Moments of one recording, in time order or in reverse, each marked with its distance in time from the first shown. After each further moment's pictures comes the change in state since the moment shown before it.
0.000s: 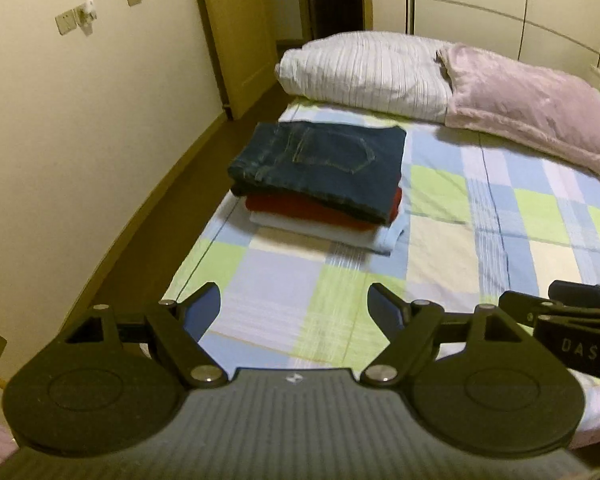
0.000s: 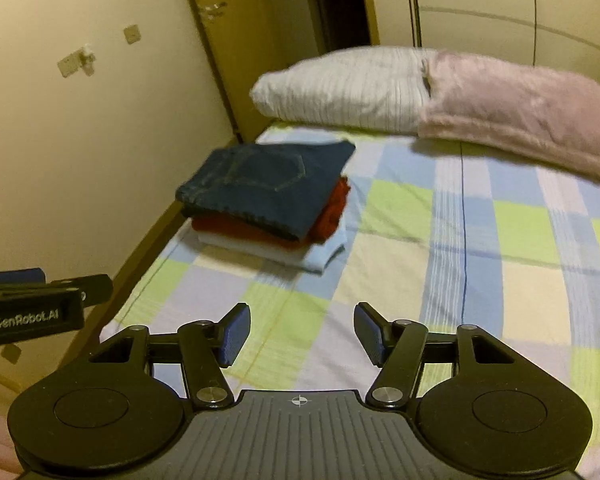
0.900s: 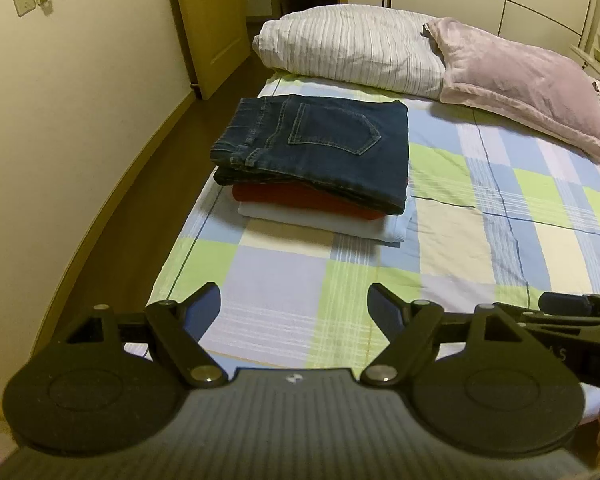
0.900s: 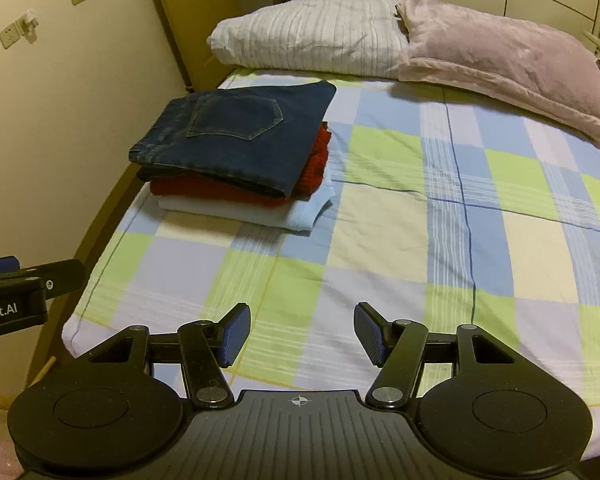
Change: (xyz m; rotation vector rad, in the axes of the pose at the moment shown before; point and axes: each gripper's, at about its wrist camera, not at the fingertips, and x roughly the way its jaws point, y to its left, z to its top) left arm 0.079 0.043 0.021 0.040 0.066 -0.103; right arm 0.085 0.029 0.008 0.062 0.125 -0.148
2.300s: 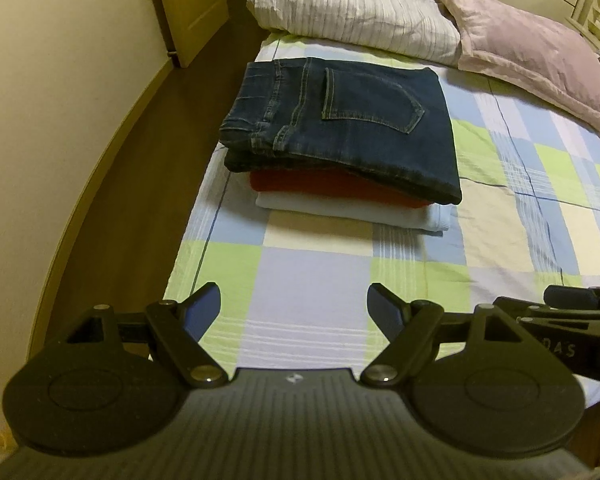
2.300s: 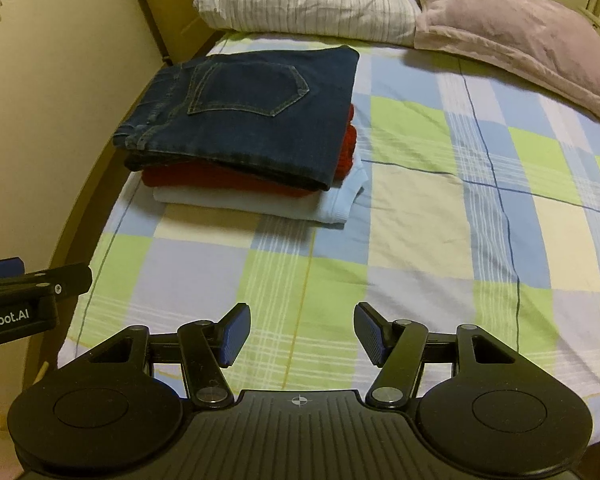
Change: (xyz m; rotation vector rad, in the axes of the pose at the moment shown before) left arm 0.083 0.072 0.036 0.049 0.122 -0.070; right arm 0.075 0.064 0.039 0.053 0.108 -0.079
